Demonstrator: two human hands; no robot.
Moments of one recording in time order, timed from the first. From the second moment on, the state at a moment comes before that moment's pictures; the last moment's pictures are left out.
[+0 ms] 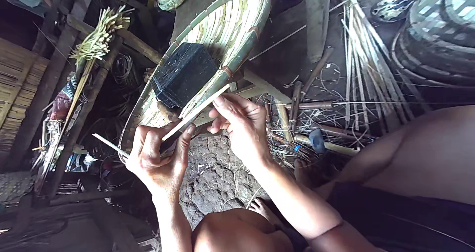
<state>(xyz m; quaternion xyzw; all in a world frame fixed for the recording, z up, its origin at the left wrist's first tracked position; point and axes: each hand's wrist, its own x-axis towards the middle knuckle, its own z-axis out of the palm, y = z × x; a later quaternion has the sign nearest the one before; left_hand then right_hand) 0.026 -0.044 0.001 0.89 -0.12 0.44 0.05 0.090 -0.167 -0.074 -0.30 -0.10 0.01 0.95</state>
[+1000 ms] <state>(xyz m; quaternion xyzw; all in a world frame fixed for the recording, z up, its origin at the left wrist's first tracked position) 0.018 -0.037 0.002 0.91 -0.09 0.40 0.12 0.111 -0.185 -0.083 -0.62 -0.22 -0.20 0.72</state>
